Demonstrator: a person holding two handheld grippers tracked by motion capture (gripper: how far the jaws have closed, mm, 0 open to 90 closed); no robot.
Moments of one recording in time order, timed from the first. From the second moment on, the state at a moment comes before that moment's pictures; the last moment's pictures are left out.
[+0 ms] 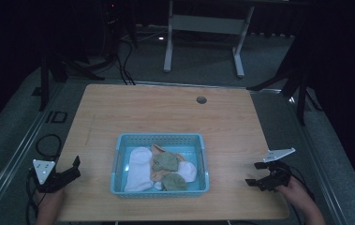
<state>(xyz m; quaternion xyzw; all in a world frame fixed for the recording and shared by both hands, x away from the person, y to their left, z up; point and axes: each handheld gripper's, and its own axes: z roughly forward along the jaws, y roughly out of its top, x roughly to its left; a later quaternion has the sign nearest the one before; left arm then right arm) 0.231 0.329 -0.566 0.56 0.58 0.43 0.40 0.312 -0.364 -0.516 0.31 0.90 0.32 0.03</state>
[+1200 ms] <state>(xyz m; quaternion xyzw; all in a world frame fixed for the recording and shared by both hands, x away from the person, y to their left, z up) 0.231 0.329 -0.566 0.56 0.58 0.43 0.40 0.322 -0.267 -0.433 0.17 0.95 0.27 0.02</state>
